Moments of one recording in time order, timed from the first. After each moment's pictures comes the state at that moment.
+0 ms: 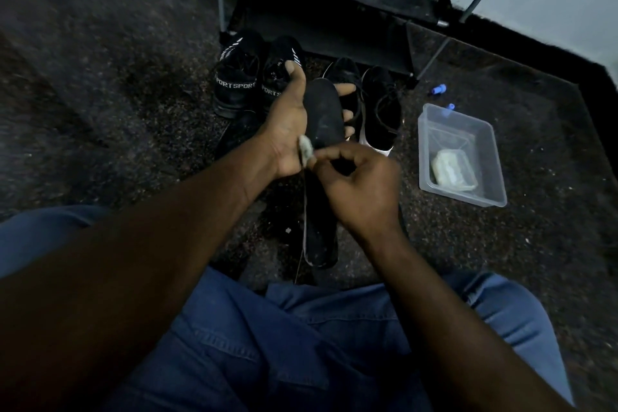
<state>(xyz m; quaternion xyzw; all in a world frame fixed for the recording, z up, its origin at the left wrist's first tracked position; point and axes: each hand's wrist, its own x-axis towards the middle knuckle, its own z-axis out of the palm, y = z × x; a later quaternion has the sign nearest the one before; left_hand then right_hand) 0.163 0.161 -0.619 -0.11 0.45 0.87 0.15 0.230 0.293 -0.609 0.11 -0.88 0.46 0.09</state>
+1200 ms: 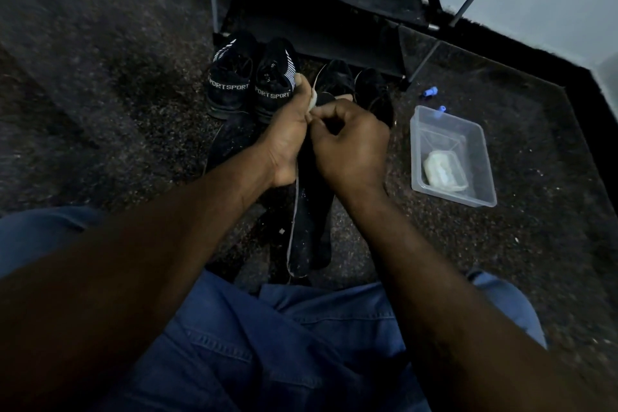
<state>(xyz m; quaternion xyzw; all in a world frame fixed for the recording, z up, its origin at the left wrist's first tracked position) 0.171 0.168 -0.626 -0.12 0.50 0.85 0.16 0.190 0.273 -0.594 0.10 -0.89 0.41 0.15</state>
